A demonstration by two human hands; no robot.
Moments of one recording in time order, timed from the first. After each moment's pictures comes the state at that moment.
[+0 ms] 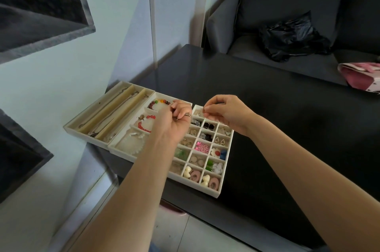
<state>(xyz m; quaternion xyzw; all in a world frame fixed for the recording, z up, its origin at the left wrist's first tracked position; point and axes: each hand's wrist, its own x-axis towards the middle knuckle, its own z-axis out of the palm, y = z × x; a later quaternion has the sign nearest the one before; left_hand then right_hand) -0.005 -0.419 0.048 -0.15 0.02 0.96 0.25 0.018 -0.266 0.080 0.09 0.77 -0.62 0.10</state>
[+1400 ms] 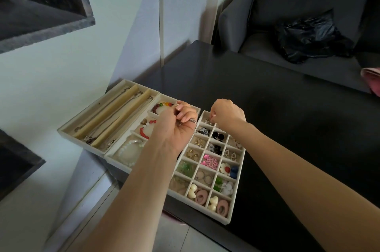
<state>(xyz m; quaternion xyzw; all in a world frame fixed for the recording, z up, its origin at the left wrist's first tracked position) -0.014 -0.421 0.059 -0.17 0.07 0.96 0.22 -0.066 -0.274 0.021 0.06 0.99 -0.09 0.04</state>
